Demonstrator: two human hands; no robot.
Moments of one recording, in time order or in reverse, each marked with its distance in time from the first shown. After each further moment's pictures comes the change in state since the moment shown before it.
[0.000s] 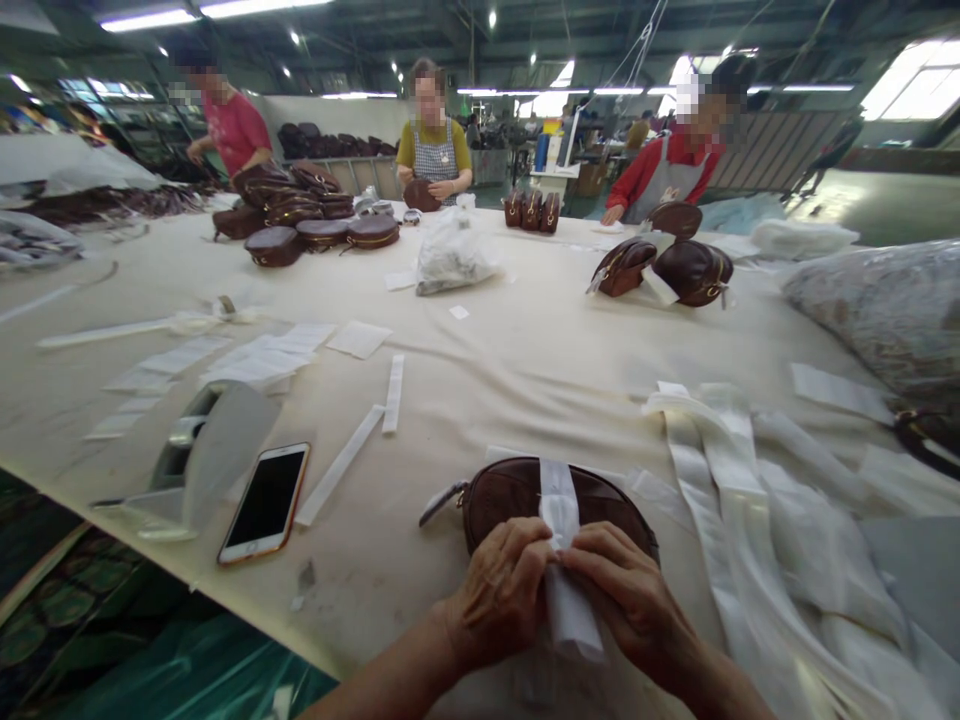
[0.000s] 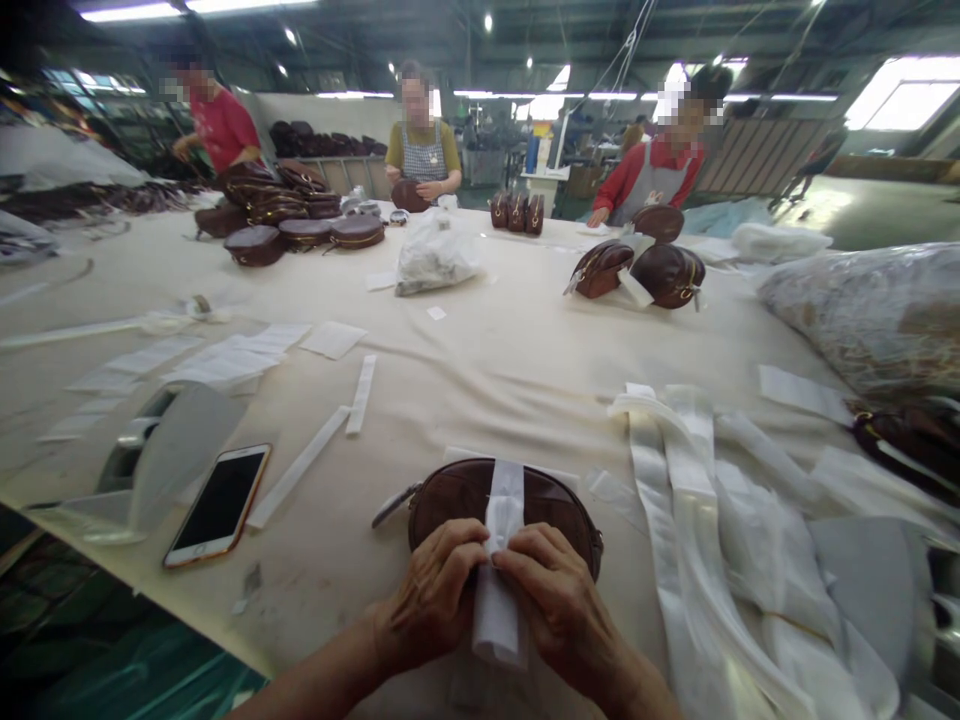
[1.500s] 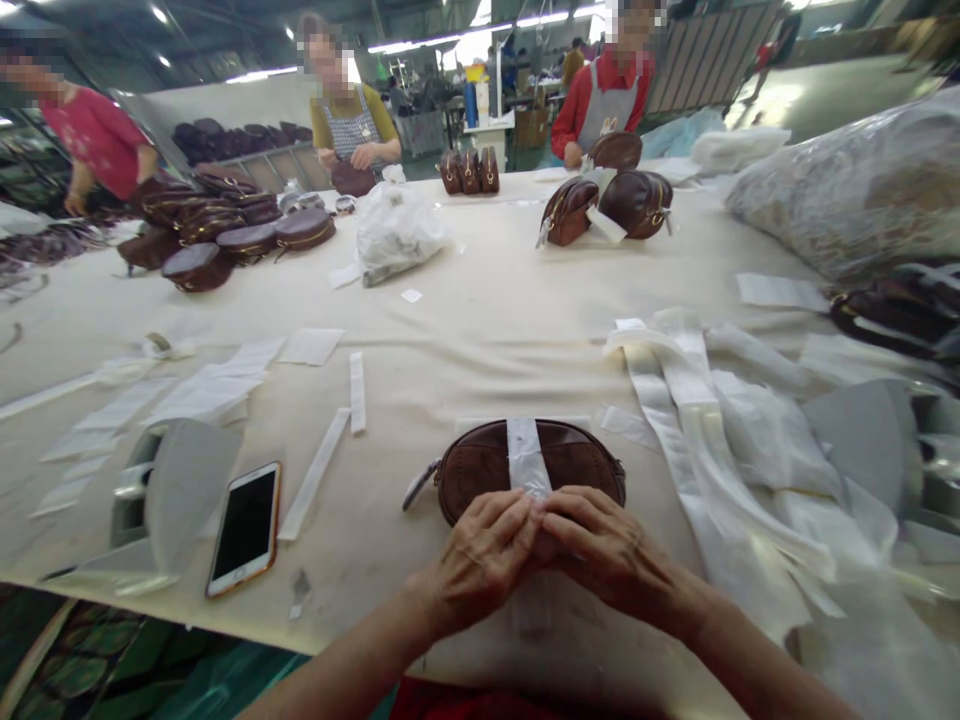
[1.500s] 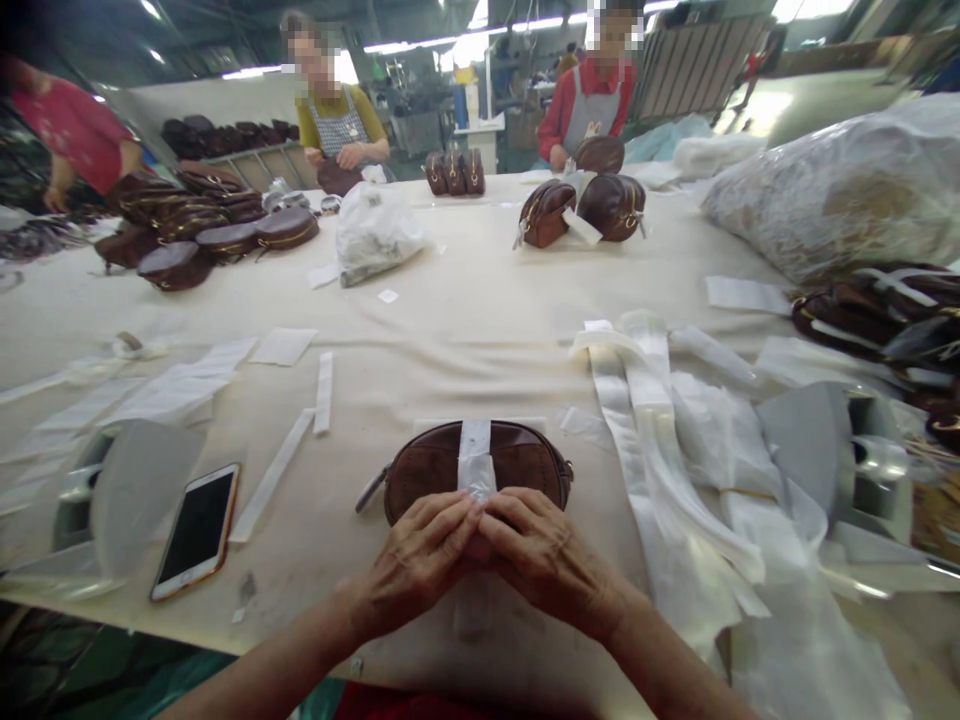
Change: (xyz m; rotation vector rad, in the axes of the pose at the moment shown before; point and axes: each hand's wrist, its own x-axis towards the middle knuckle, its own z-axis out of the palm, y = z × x) left_hand 0.006 -0.002 -0.013 0.164 -0.278 0.314; right_hand -0.035 0.004 0.011 -0.243 -0.004 -0.078
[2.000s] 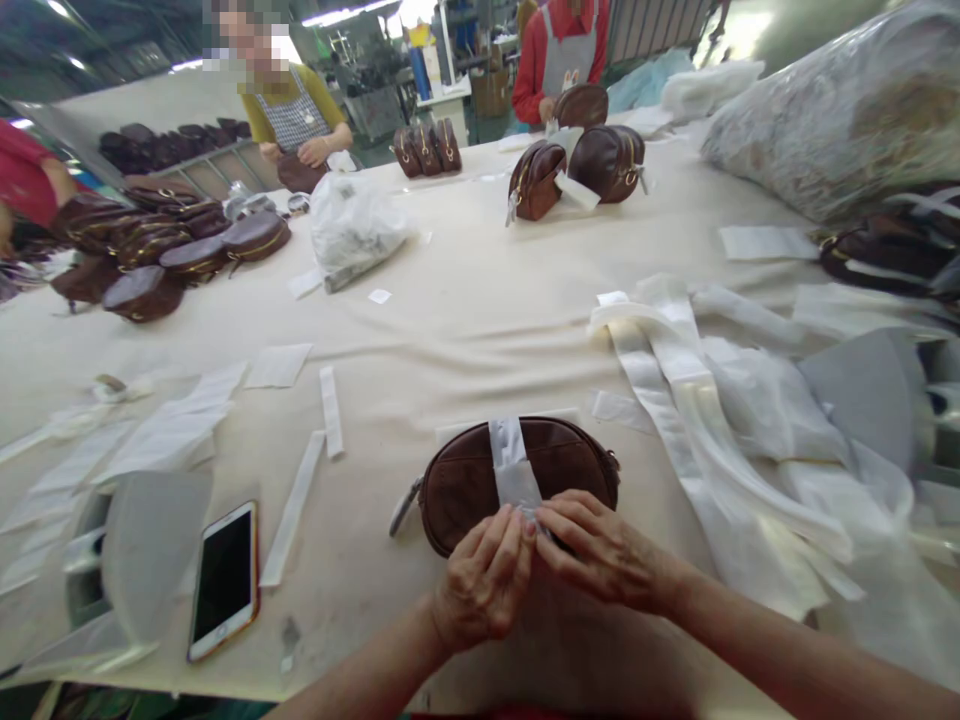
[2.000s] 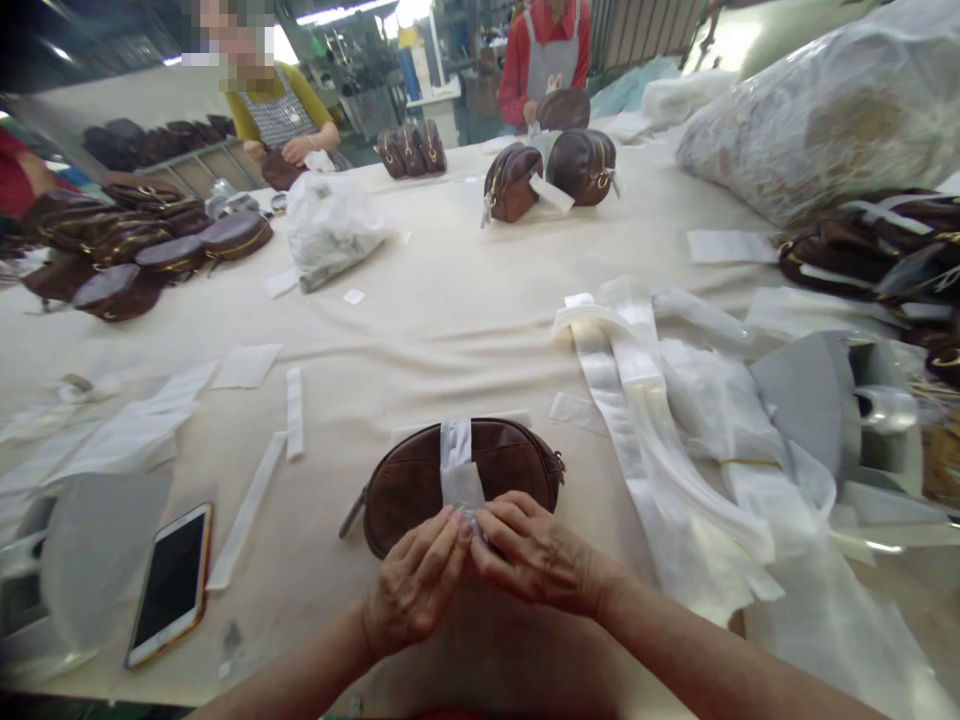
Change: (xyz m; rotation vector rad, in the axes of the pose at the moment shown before) left_hand -0.014 -0.006 0.022 0.185 0.026 0.163; right_hand -0.008 0.020 0.017 -0.273 0.071 -0.208
